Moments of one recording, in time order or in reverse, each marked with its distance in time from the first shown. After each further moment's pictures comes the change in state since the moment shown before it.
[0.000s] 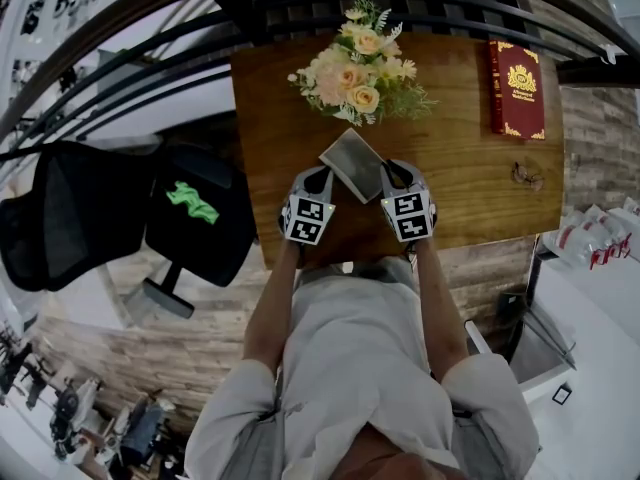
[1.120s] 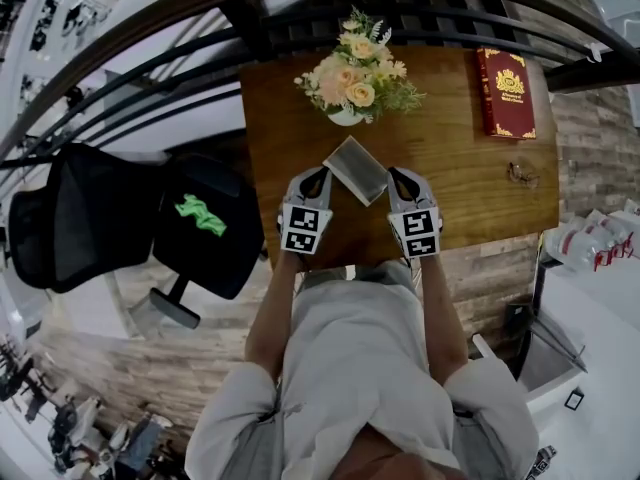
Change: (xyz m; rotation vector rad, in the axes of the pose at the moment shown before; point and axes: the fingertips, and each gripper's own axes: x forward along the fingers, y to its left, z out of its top) left arm -0.053 0.005 0.058 0.021 -0.179 0.040; right arm -0.059 0.010 0.041 -0.026 -0.219 -0.053
